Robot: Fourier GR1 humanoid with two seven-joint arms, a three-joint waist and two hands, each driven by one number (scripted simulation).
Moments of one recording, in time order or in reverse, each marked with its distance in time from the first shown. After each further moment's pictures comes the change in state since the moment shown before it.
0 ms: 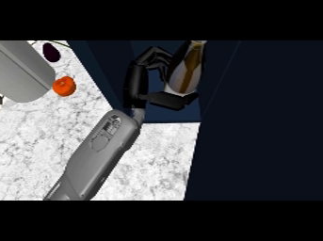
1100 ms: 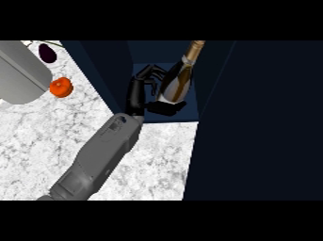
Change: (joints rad) left arm -0.077 0.000 -0.085 0.440 0.204 0.040 -0.306; right arm -0.001 0.020 0.004 0.016 -0.017 0.022 -0.025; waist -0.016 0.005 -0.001
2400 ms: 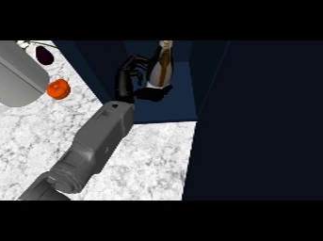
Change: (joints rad) left arm -0.200 0.001 0.181 0.401 0.126 -0.043 -0.175; right arm 0.033 0.047 0.045 0.023 -0.011 0.023 -0.060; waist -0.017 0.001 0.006
